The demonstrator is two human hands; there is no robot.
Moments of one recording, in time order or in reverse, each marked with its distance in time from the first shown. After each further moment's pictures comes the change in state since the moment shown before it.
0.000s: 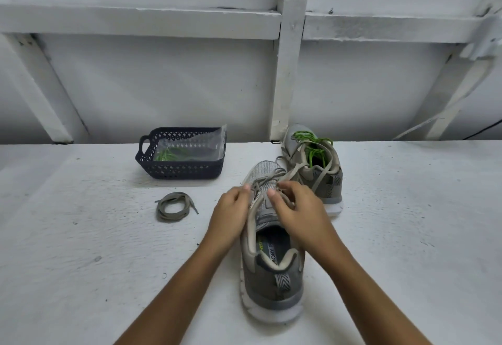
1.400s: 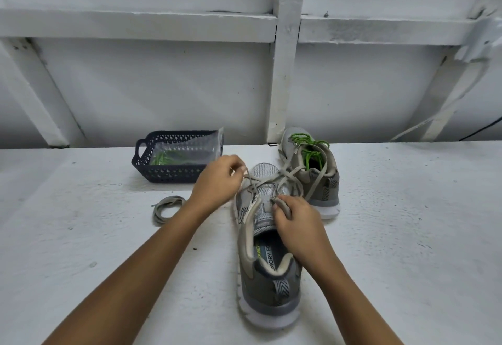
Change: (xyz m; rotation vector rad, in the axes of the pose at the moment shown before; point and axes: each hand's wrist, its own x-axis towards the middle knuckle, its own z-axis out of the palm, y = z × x) left_hand 0.062 0.012 -0.025 0.507 0.050 0.402; right_hand -0.005 0.006 0.007 -0.009 0.061 -0.004
